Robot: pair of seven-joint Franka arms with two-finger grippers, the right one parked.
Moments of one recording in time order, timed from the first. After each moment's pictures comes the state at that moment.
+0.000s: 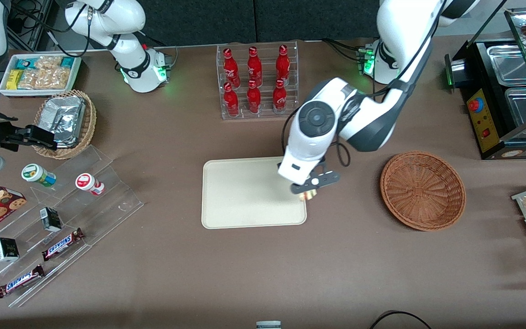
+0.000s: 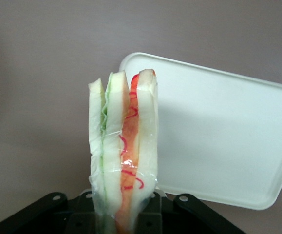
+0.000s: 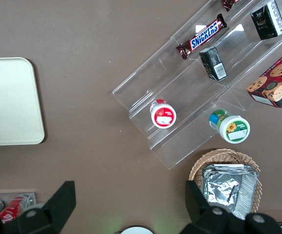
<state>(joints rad) -0.41 0.56 -0.33 -1.39 0.10 1.88 -0.93</state>
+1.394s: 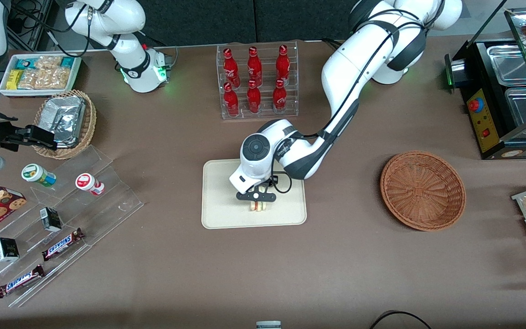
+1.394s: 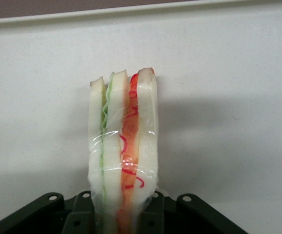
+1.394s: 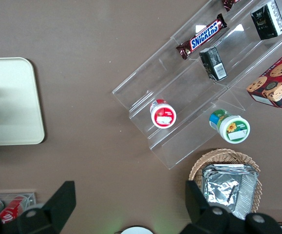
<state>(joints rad) -0.58 0.96 -0.33 -1.19 0.24 2.12 -0.84</state>
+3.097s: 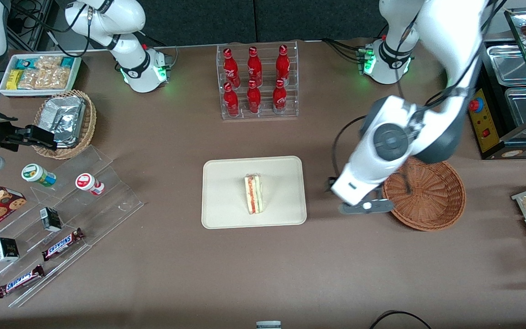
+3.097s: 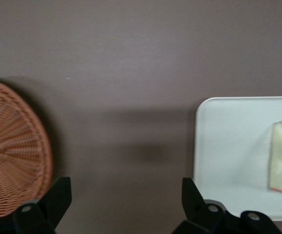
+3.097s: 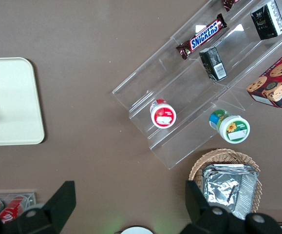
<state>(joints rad) -0.12 0.36 -0.31 -1.69 0.11 2.00 -0.48</state>
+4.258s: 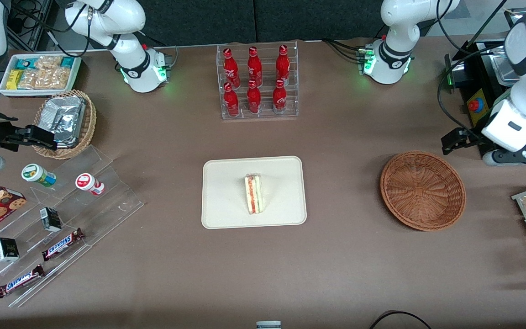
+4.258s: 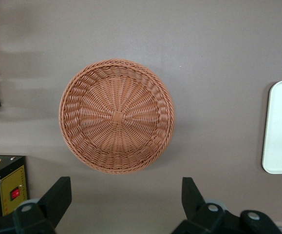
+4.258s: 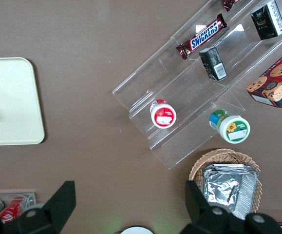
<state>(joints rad) 0.25 -0.02 -0.30 -1.75 0.01 1.72 -0.09</state>
